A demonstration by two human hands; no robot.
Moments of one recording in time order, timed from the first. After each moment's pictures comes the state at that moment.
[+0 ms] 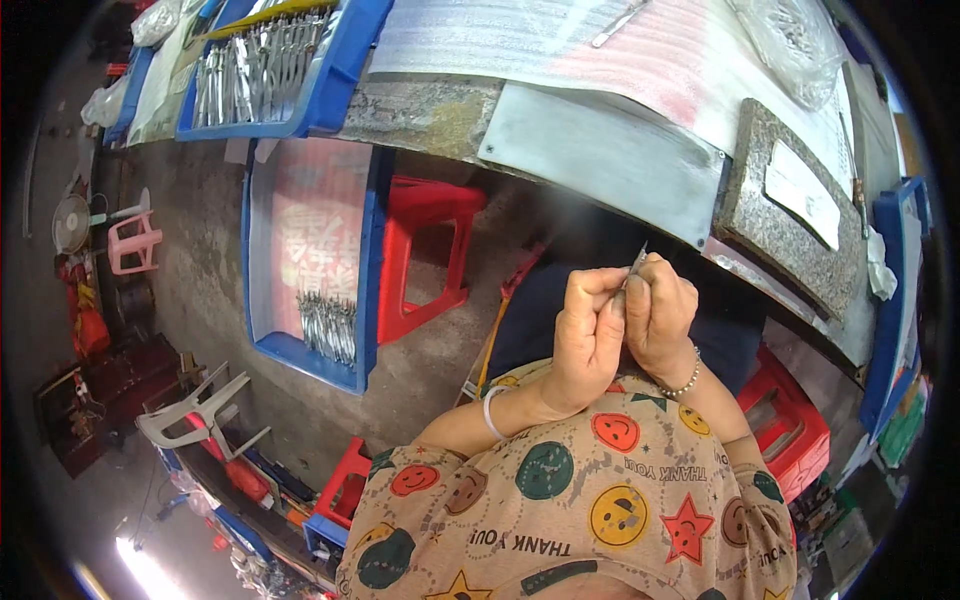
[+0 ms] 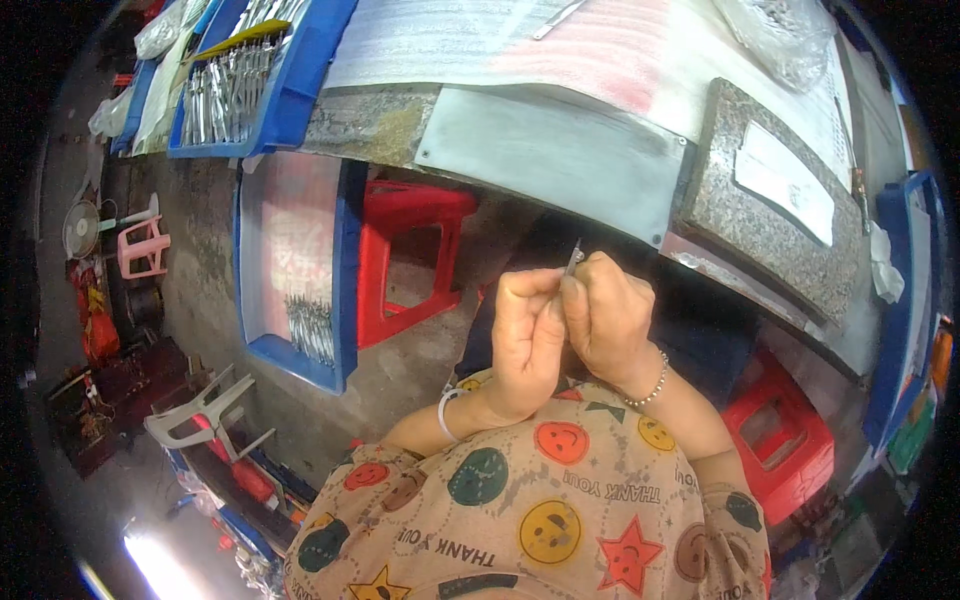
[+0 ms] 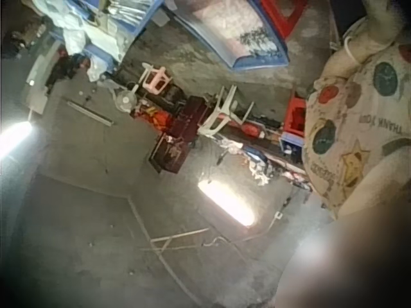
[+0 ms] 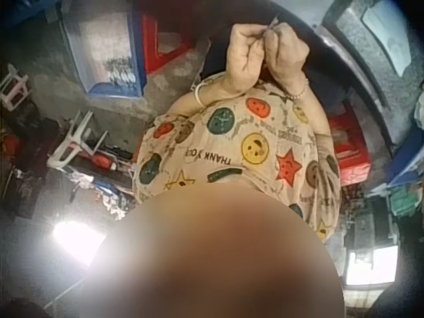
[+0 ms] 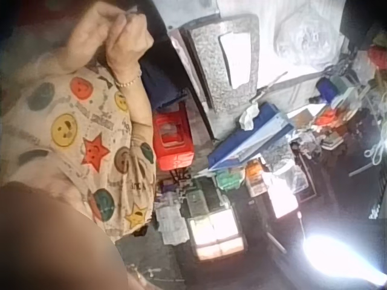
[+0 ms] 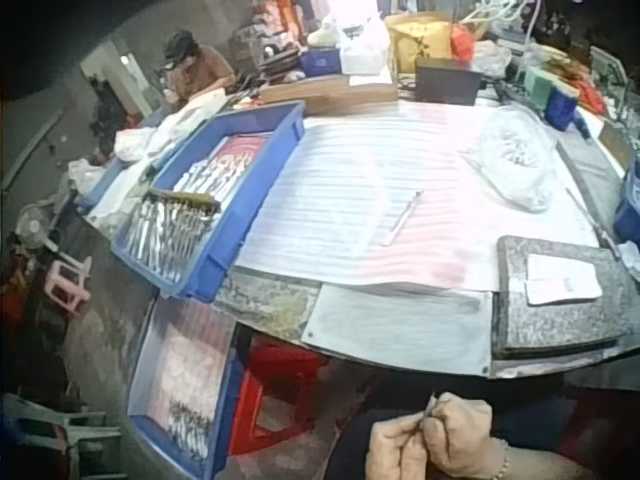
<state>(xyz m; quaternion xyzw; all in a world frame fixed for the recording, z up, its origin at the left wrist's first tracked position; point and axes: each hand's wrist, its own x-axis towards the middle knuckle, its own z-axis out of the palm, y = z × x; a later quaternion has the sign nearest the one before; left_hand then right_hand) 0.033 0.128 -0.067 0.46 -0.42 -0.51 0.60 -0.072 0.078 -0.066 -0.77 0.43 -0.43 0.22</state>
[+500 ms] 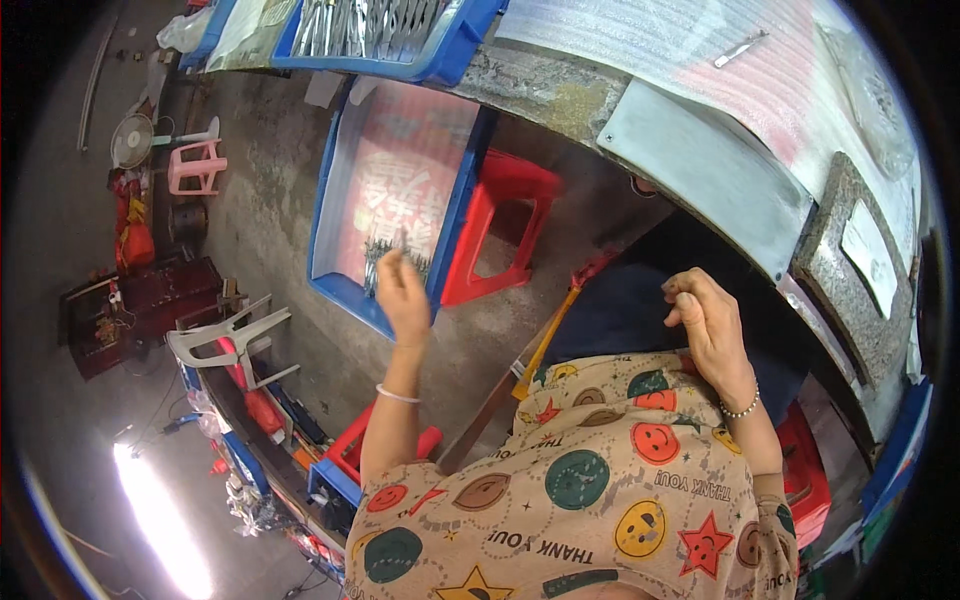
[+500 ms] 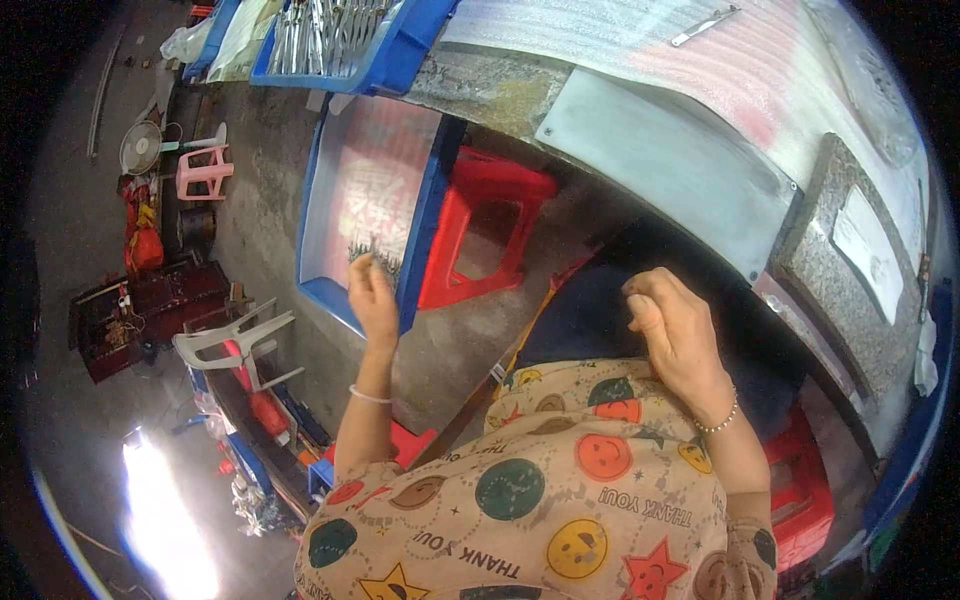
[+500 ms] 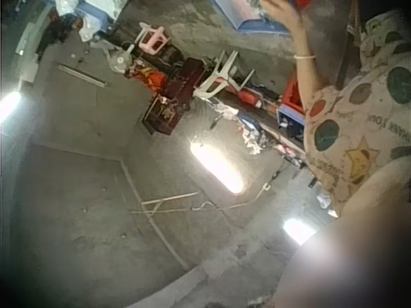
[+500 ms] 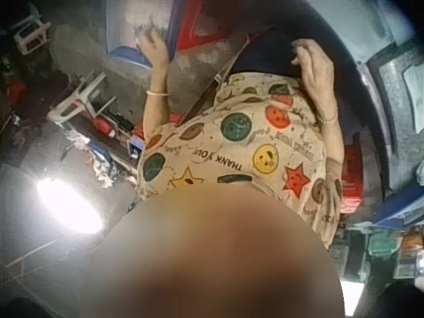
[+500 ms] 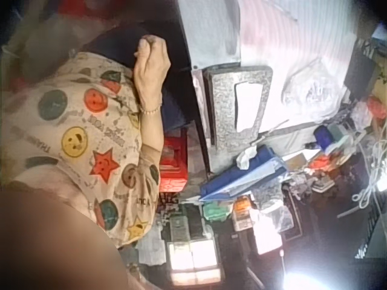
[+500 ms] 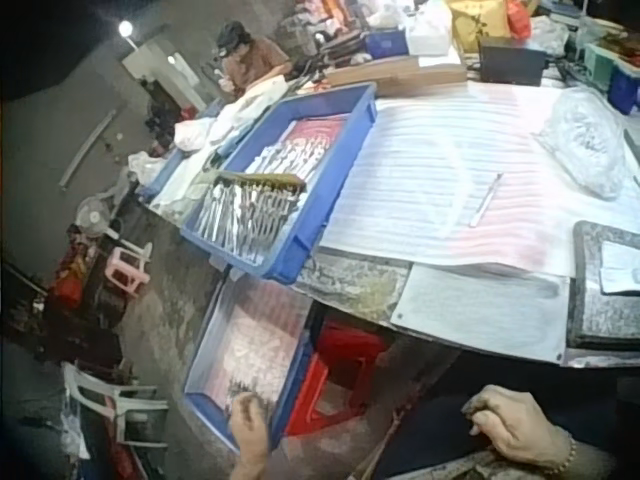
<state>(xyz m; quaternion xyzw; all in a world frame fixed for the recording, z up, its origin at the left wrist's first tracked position) 0.303 0.208 -0.127 0.84 -0.40 -0.08 0.35 -0.077 0.079 -0.063 -0.67 0.43 -0.24 0.56</state>
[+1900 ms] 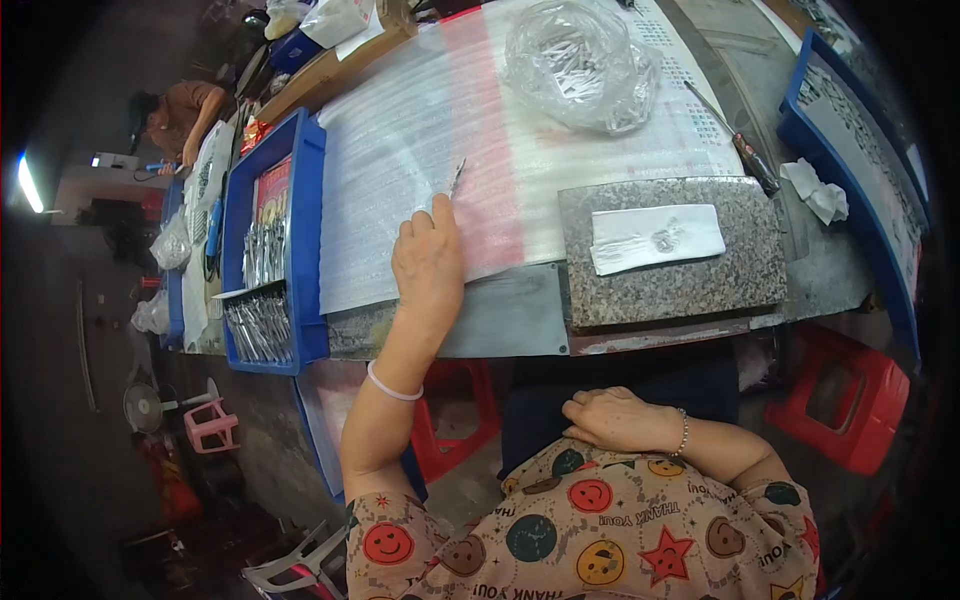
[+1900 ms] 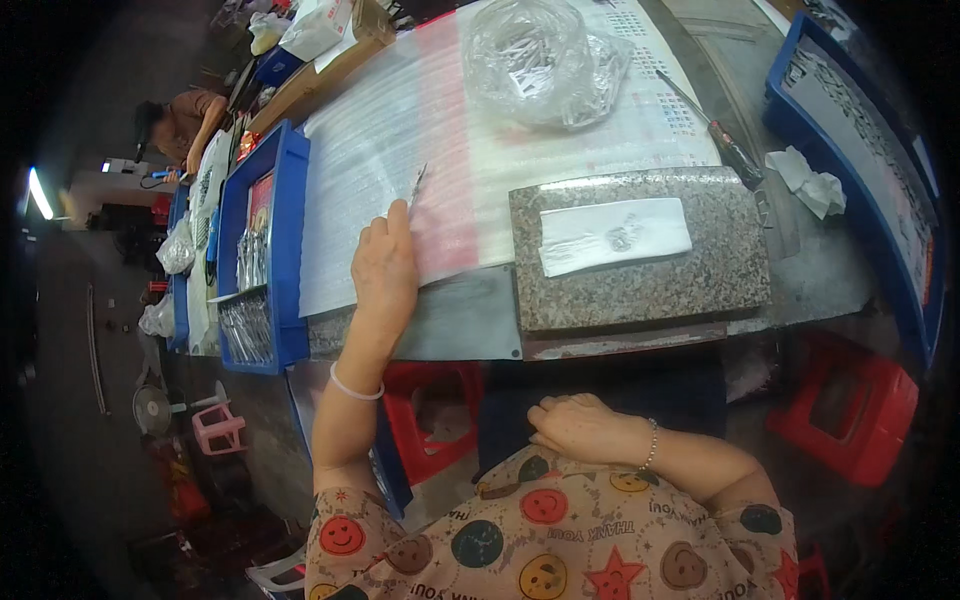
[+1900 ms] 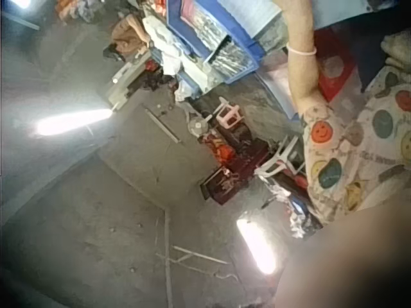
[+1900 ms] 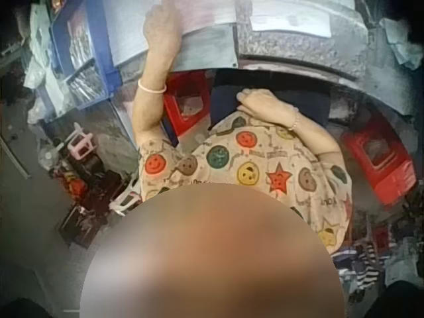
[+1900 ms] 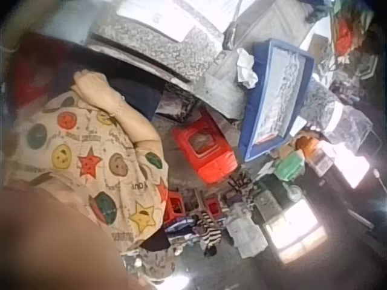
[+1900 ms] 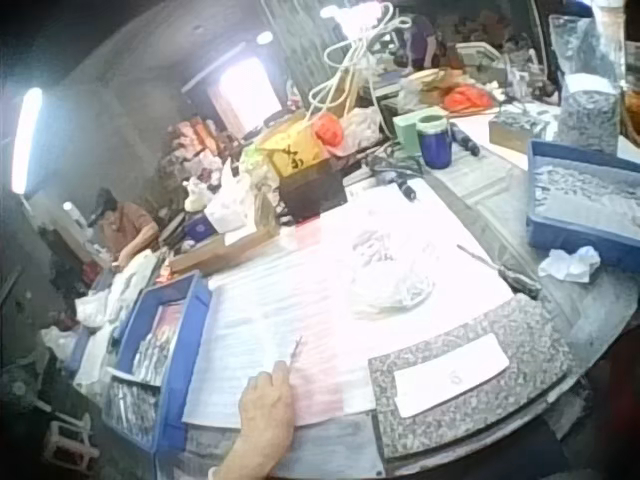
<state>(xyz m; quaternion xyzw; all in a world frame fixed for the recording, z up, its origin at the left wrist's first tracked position) 0.036 -0.104 -0.017 0.50 -0.85 0.13 0.08 -0.153 0.101 -0.075 -0.79 0.37 -0.07 0.49</state>
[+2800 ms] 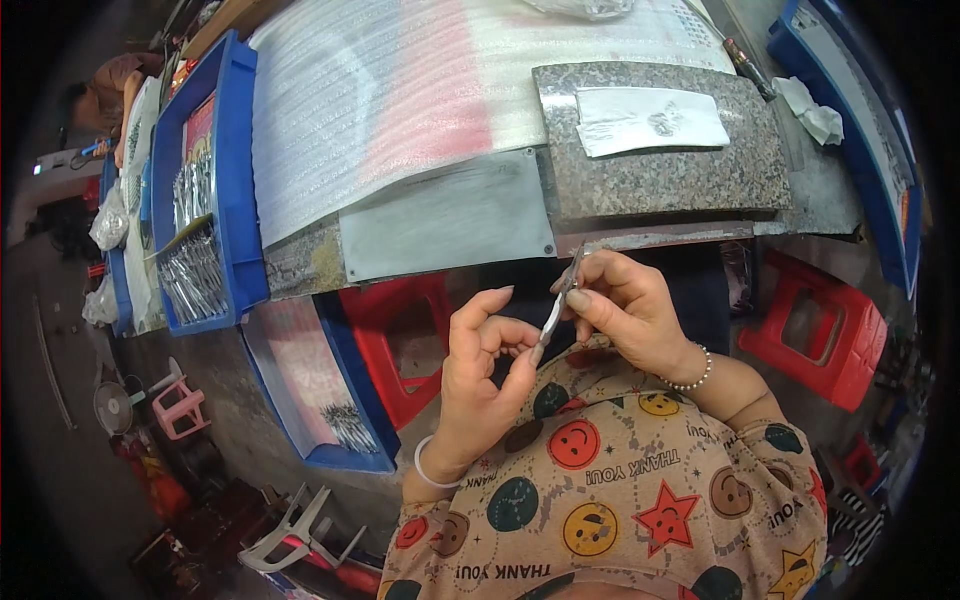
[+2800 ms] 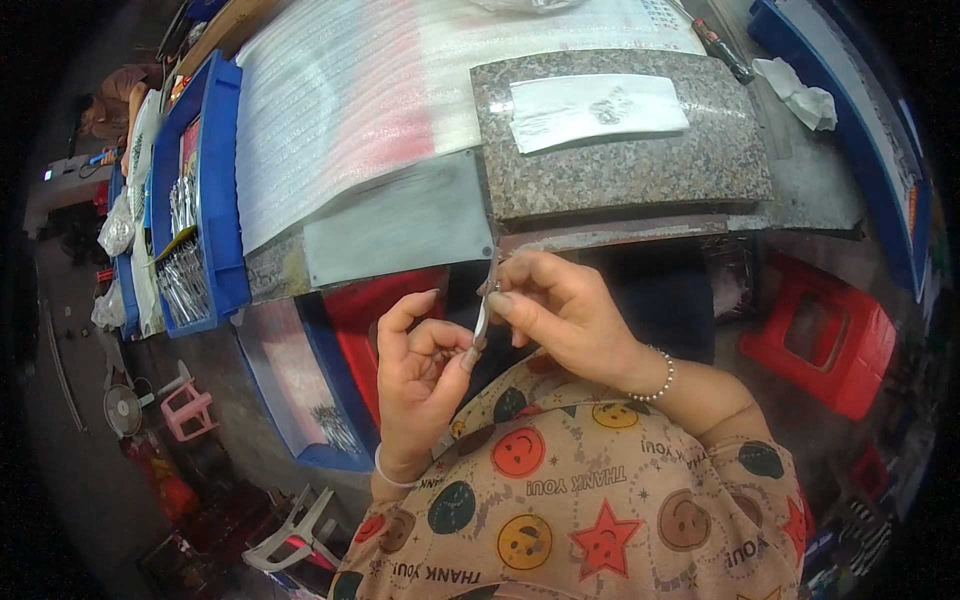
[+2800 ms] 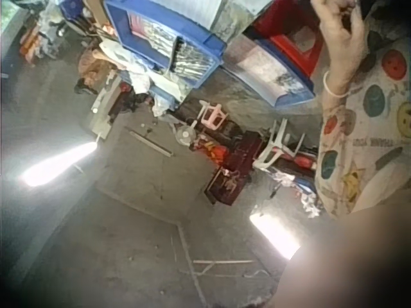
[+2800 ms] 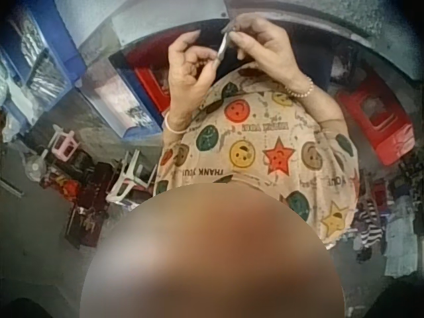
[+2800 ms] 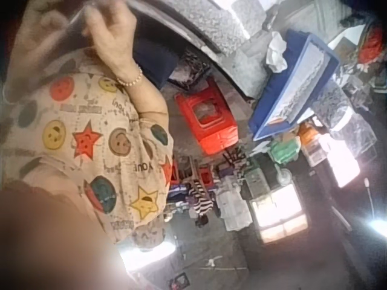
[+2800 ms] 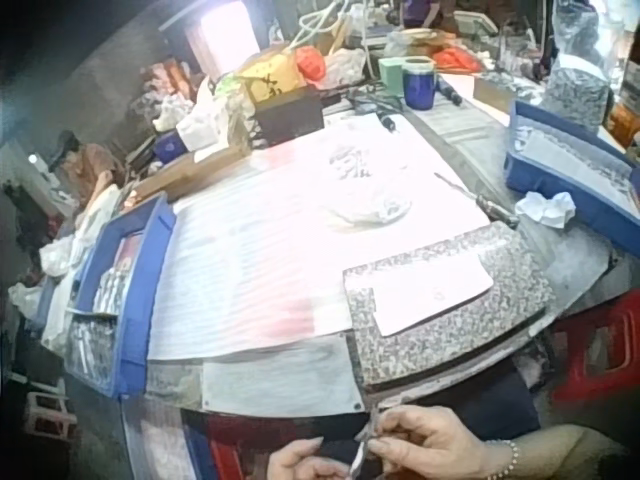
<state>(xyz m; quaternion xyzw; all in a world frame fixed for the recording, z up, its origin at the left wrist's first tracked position) 0.045 0.095 -0.004 0.47 -0.54 -0.63 0.31 -0.147 0.096 -0.031 -0.36 0.43 -0.47 0.69</state>
